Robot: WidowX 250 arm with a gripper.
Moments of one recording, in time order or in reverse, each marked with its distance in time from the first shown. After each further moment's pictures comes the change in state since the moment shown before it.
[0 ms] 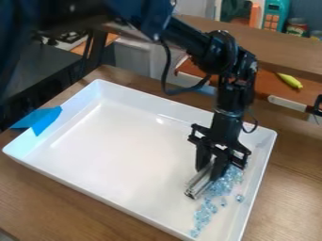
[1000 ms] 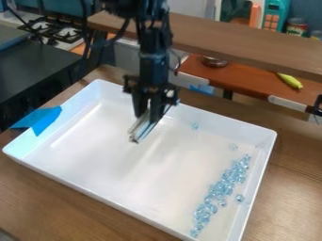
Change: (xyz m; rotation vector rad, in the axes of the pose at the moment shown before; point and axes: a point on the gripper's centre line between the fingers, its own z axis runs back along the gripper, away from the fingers) arm -0.028 0.136 0.046 -0.062 -0.085 0.274
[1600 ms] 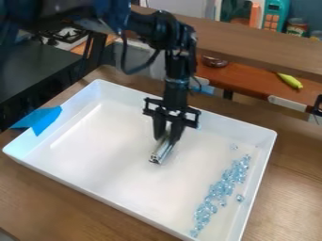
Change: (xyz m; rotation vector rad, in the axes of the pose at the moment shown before) arm 0.021 -0.026 -0.040 0.043 0.105 0.077
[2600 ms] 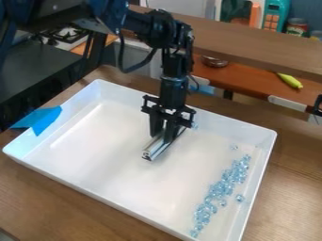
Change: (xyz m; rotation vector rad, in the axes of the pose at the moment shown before) arm -0.003 0.006 0.002 0.001 0.021 -0.165
